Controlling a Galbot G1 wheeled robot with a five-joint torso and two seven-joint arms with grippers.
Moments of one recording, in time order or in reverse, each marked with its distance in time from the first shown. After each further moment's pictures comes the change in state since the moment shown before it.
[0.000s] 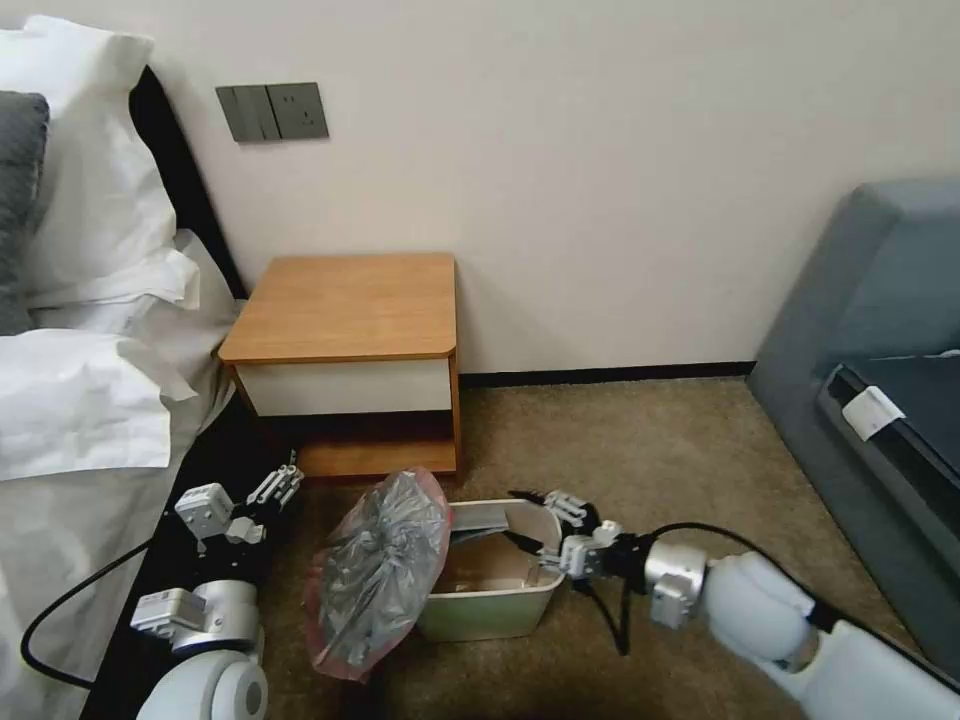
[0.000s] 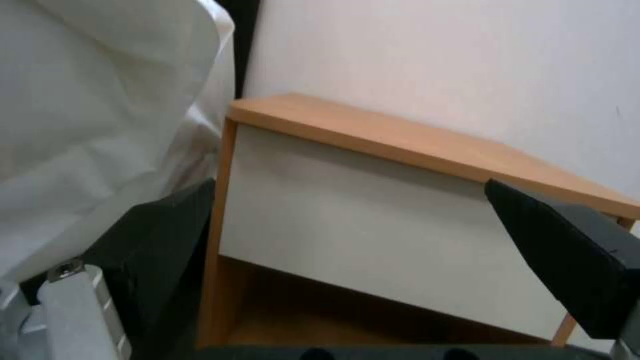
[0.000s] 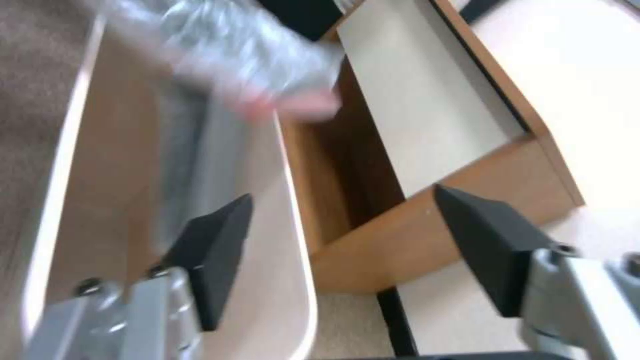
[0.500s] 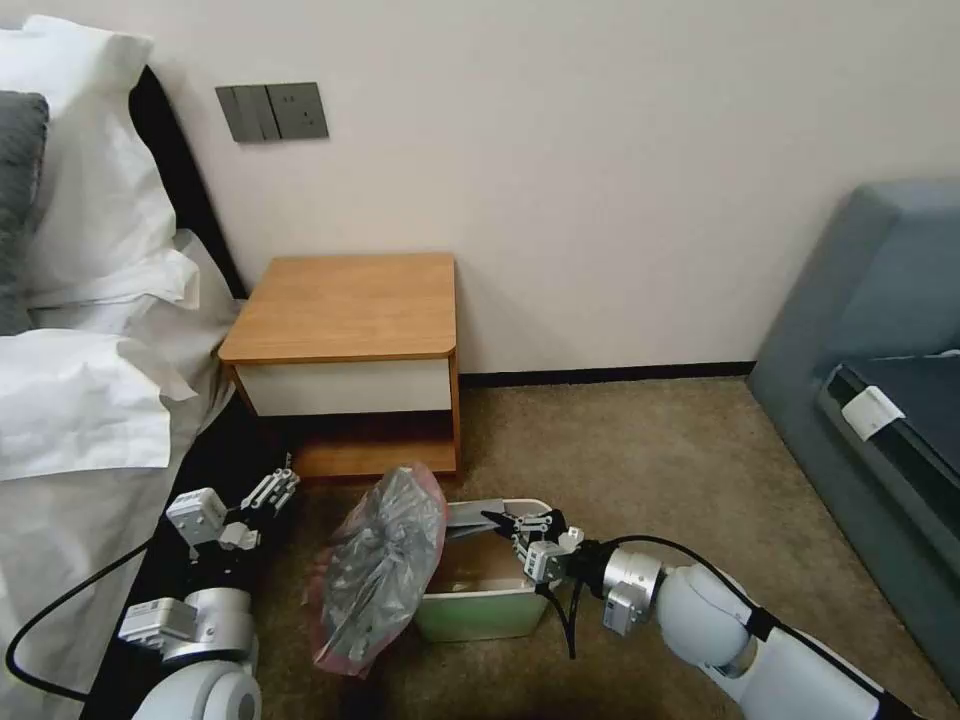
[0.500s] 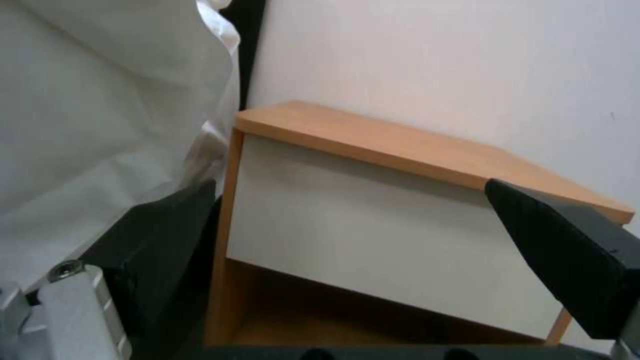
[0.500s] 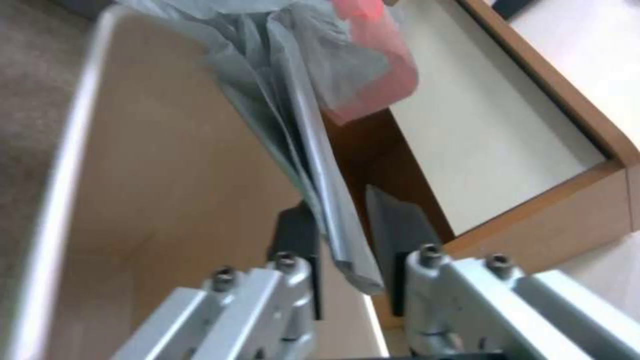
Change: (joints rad) left arm 0.047 -0.010 -0.009 -0.043 0.003 -0.015 0.003; right arm 0.080 0.195 -0.160 -0.106 -0.146 -0.022 0.039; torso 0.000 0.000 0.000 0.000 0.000
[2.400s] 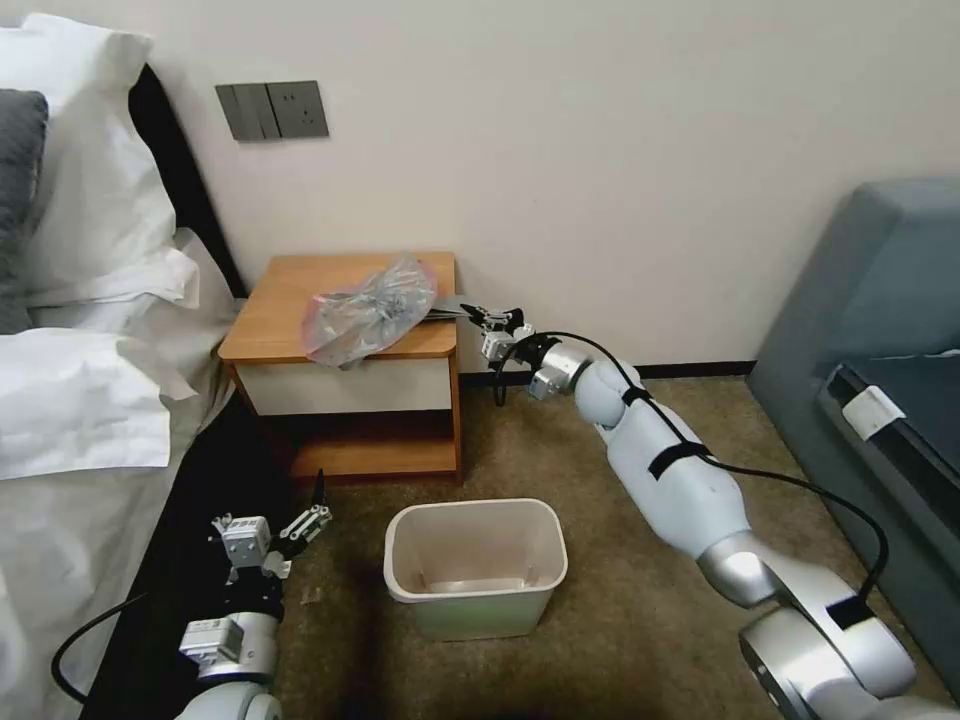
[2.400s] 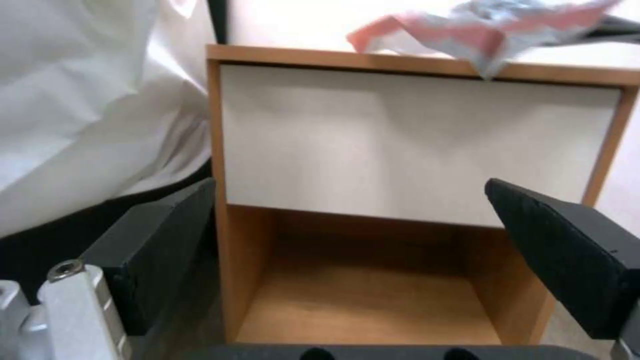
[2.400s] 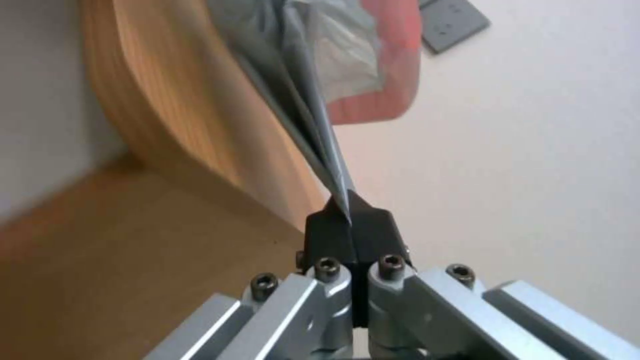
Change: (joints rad) left arm 0.016 -0.002 0.027 0.111 0.170 -0.066 0.033; right arm 0.640 0.455 0.032 -0.663 -0.207 0.166 0.173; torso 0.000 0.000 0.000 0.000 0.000
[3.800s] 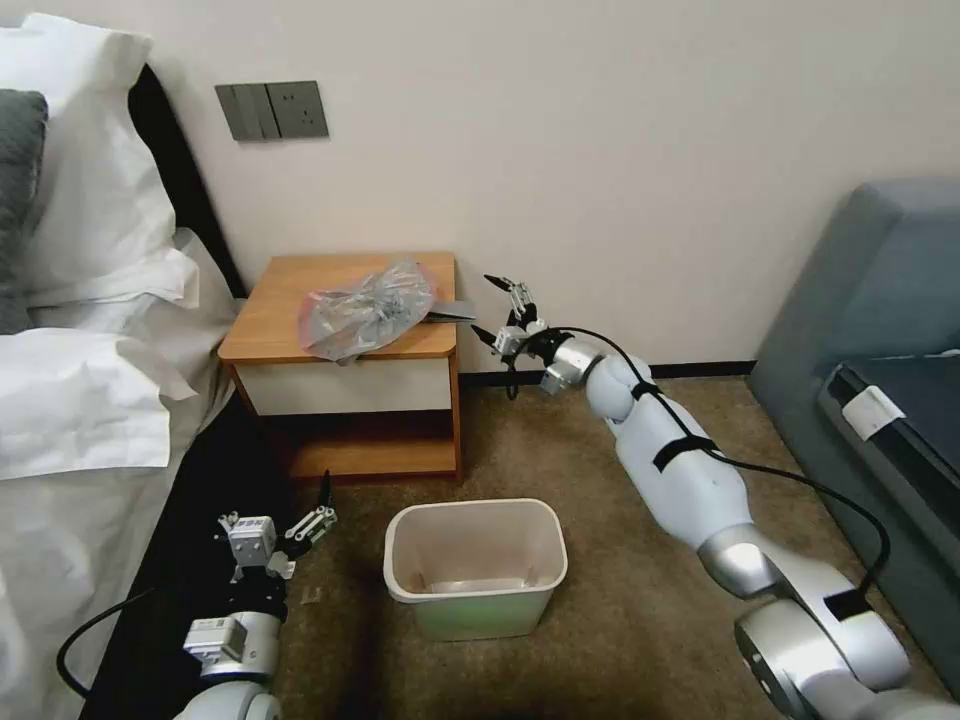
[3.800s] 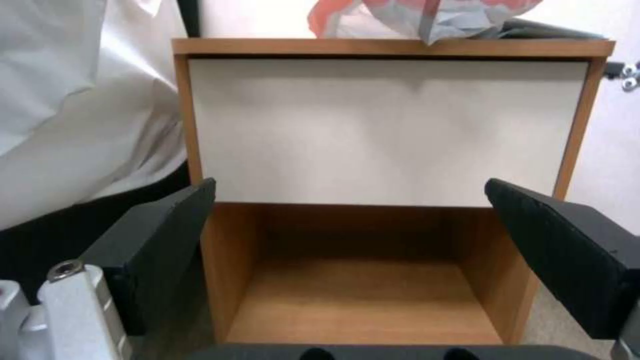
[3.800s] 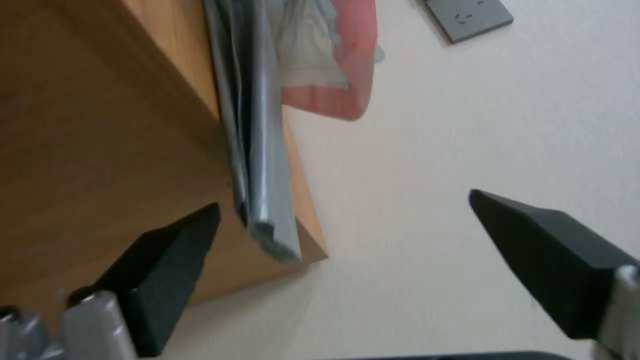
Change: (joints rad) left arm 0.003 0.008 0.016 0.031 0.054 -0.037 0.034; right arm 0.128 0.101 0.101 -0.244 -0.288 0.145 0.045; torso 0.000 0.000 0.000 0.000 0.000
